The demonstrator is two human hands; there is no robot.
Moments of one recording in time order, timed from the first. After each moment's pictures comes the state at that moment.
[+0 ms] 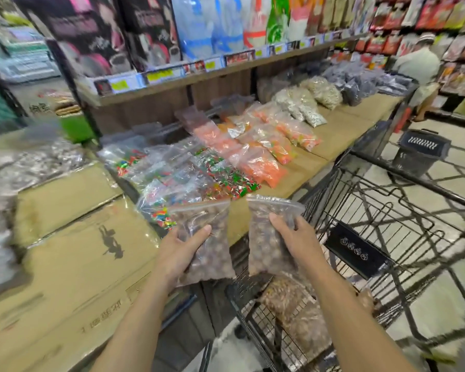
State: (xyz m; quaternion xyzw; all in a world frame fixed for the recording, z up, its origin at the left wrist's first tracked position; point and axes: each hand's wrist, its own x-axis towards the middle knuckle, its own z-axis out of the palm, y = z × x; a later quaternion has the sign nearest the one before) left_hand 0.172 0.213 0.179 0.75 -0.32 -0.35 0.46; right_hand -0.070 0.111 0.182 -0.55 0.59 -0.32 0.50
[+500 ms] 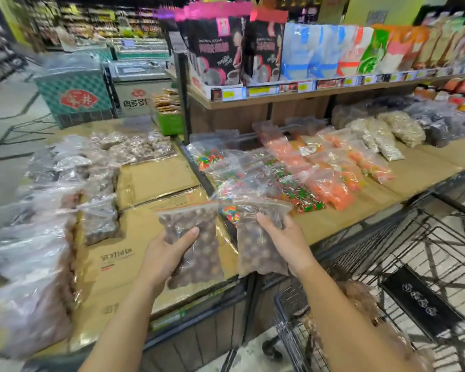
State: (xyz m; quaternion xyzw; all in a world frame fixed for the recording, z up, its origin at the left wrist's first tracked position) left_hand 0.291 0.369 0.193 0.74 -0.21 -0.29 0.57; right_hand 0.087 0.192 0.217 -0.64 0.43 -0.26 0.58
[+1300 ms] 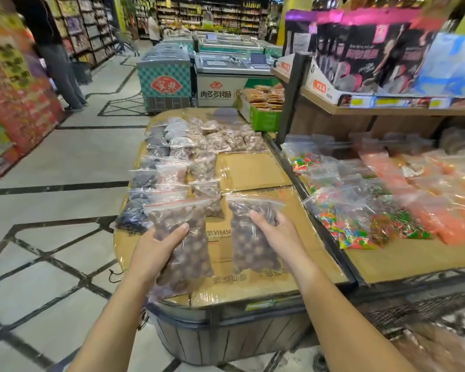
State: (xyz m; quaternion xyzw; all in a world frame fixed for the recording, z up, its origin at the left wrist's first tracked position) left_hand 0.460 0.607 0.178 0.77 -0.13 -0.16 0.61; right_hand 0.312 0.371 0.206 -0.73 0.36 -0.16 0.56
